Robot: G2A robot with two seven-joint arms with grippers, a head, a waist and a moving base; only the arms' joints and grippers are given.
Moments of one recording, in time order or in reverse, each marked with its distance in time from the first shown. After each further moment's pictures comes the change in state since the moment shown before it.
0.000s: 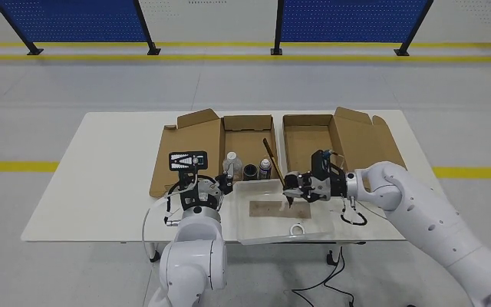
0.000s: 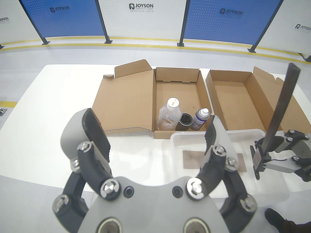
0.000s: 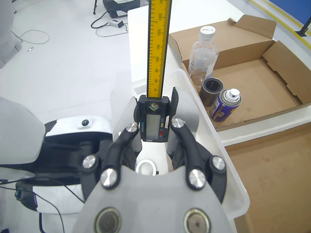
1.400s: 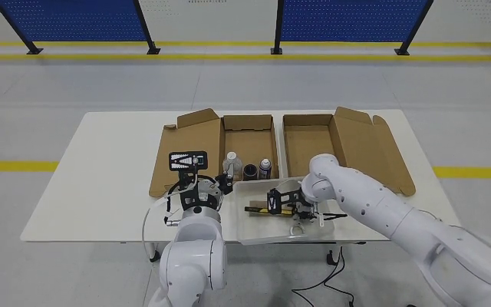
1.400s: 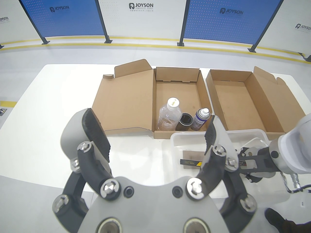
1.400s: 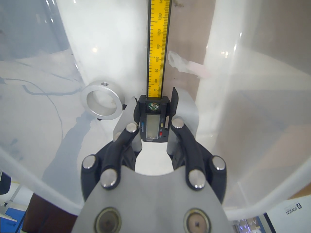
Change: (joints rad) left arm 0.000 0.000 0.000 0.000 0.000 0.000 0.000; right arm 0.310 -0.295 -0.462 0.187 -0.170 0.175 0.796
